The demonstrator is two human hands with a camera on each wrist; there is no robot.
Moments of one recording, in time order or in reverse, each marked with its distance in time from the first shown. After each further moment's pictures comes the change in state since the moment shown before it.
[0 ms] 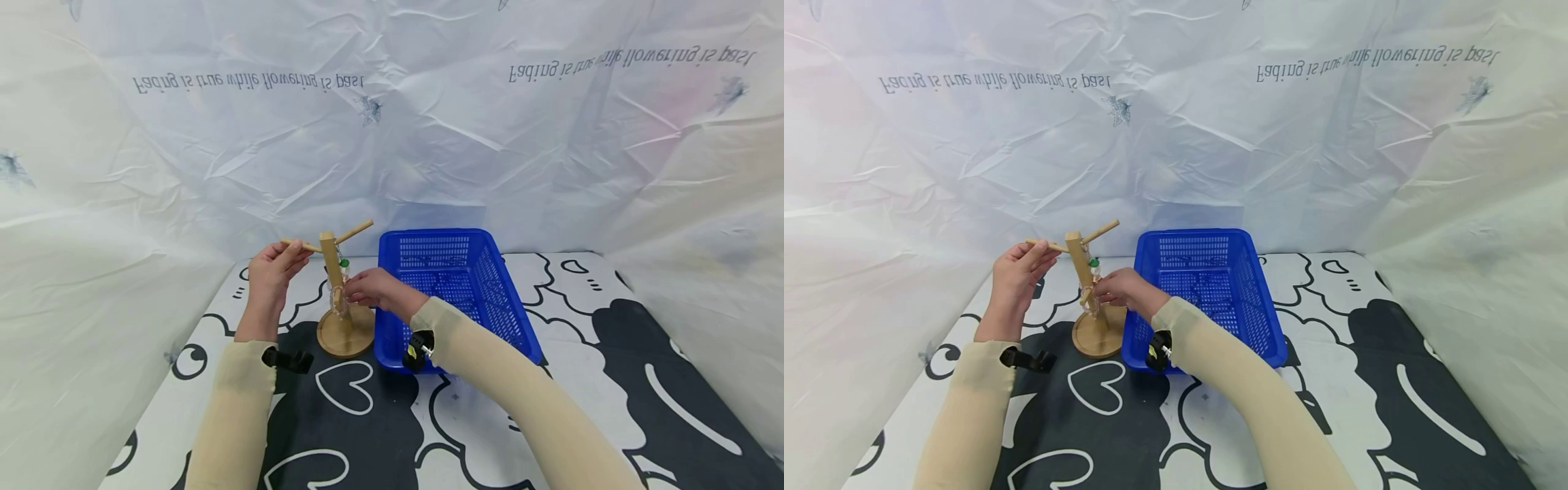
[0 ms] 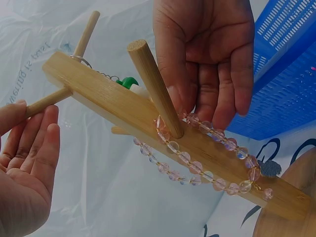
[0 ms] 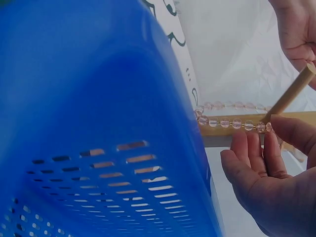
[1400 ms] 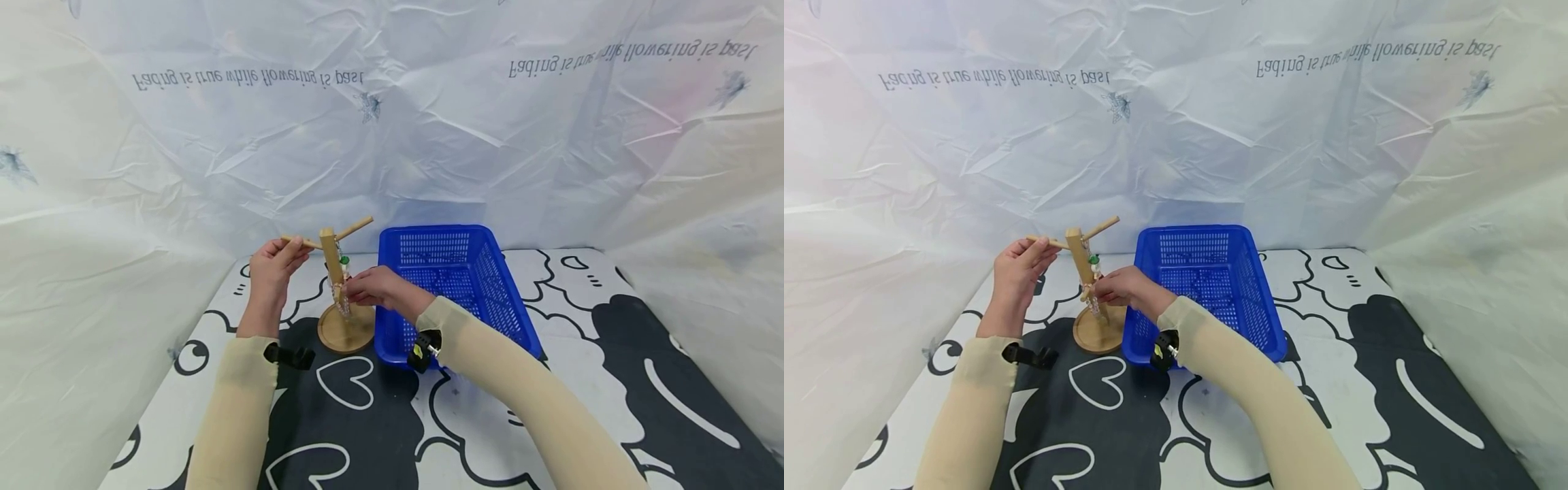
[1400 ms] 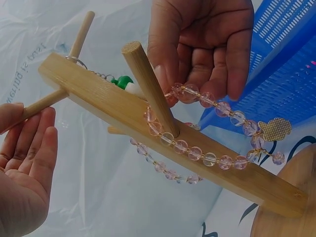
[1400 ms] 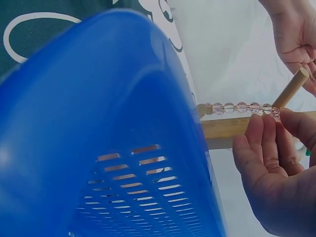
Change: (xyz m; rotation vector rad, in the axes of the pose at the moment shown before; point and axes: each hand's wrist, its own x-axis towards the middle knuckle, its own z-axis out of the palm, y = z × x) left_hand 0.001 -0.002 0.001 0.012 0.014 0.038; right_hand -0.004 0.007 -0.005 0.032 -0.021 -0.022
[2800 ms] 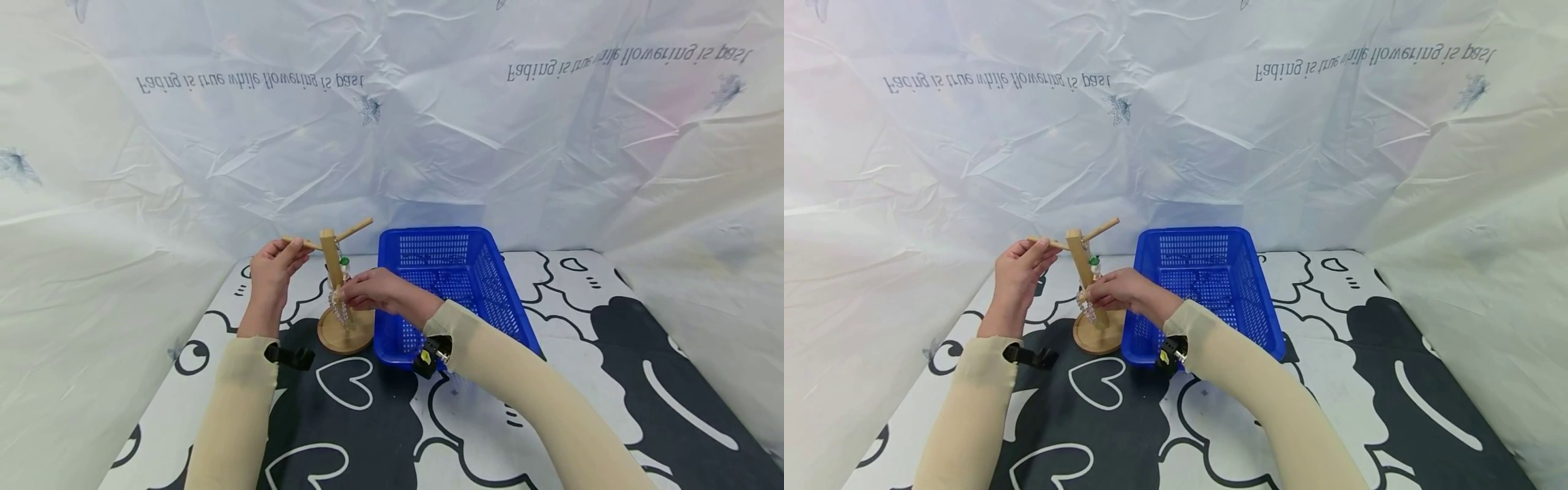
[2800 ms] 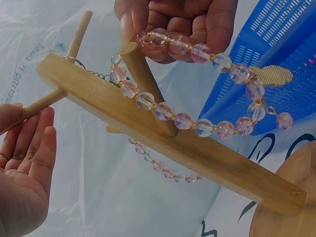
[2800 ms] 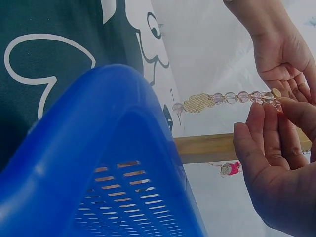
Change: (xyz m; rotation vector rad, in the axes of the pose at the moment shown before) left_hand -0.003 0.002 0.001 0.003 -0.002 0.012; right_hand -0.025 -0.008 -0.002 0.009 -0.093 -0.032
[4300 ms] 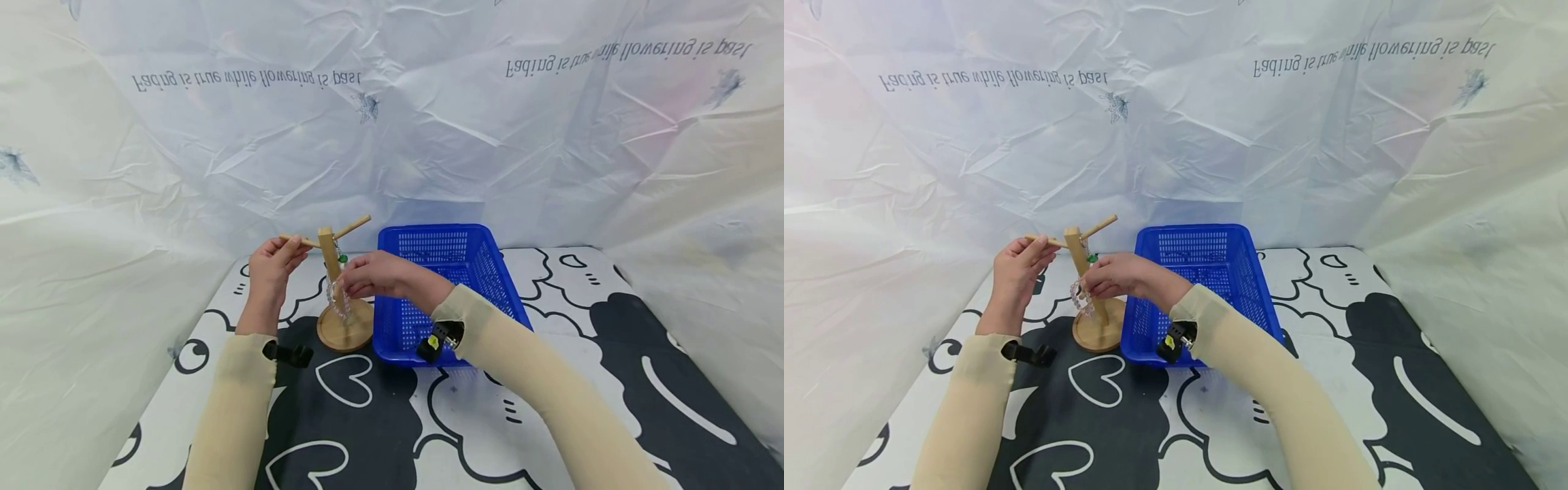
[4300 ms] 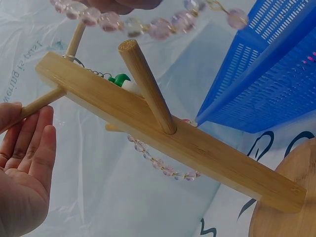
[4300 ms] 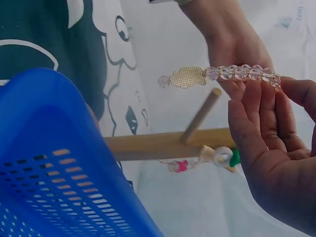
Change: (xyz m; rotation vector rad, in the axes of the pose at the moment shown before) left_hand 0.002 0.001 0.000 -0.008 -0.029 0.013; right_hand -0.018 -0.031 -0.015 -0.025 -0.157 -0.064
